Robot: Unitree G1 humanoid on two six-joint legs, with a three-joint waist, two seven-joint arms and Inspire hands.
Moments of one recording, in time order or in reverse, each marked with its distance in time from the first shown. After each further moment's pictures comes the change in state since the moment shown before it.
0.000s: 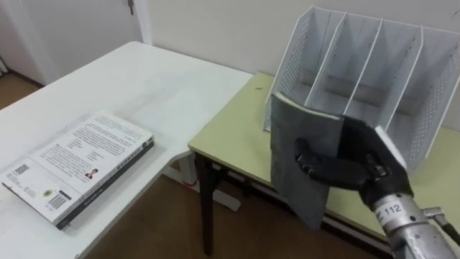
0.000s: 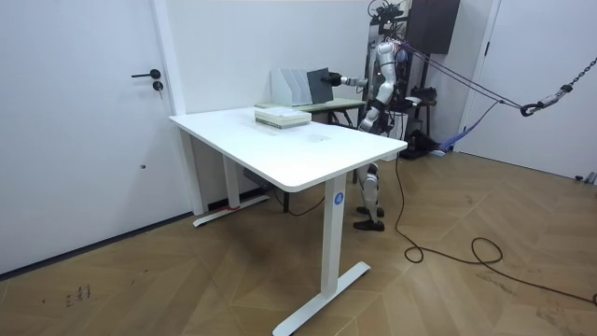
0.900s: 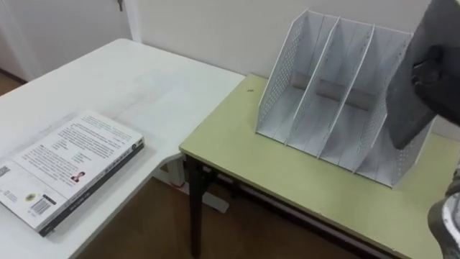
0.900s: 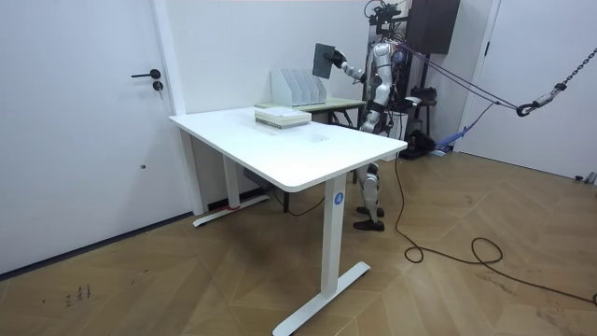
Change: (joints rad) left arm 0.000 -0.029 0.131 0.165 0.003 -0.057 0.068; right arm -0.200 -0.009 -0.179 -0.013 -0.110 -0.049 -0.509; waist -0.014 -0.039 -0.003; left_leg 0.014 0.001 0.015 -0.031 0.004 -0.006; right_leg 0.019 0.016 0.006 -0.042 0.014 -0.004
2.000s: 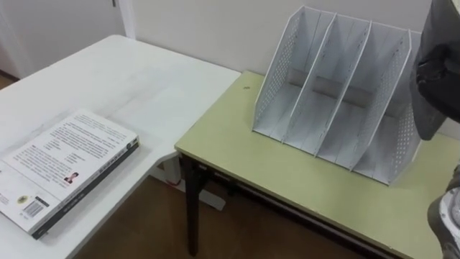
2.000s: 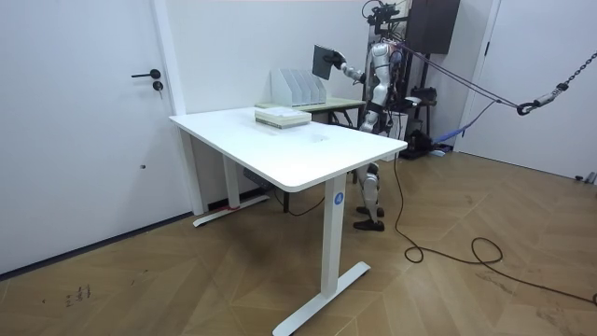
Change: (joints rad) left arm -0.031 0.002 -0.002 0.049 -0.001 0.015 0.040; right arm -0.001 0.000 0.008 0.052 -0.029 0.000 0.016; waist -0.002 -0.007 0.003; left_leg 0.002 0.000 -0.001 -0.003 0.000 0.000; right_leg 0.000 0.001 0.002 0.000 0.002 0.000
